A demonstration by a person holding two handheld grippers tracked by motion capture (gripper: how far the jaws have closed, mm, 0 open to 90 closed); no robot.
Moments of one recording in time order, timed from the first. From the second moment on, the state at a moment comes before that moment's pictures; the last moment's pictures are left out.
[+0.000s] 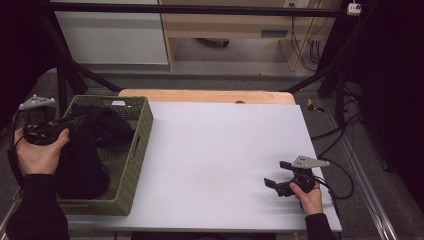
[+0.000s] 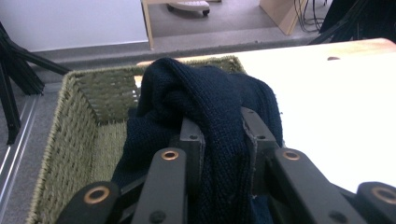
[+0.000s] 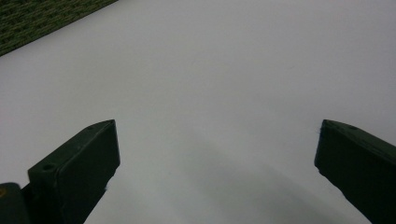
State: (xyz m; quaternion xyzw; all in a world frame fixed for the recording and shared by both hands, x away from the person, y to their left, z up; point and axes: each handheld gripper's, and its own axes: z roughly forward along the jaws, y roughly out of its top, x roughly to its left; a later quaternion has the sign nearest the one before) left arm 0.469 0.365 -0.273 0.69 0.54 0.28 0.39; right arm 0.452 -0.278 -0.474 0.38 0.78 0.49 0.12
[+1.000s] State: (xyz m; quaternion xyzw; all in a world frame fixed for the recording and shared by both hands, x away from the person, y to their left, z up) left arm 0.450 0.357 -0.223 0.68 0.51 0.30 0.43; right arm 0.452 -0.278 -0.474 0.38 0.78 0.49 0.12
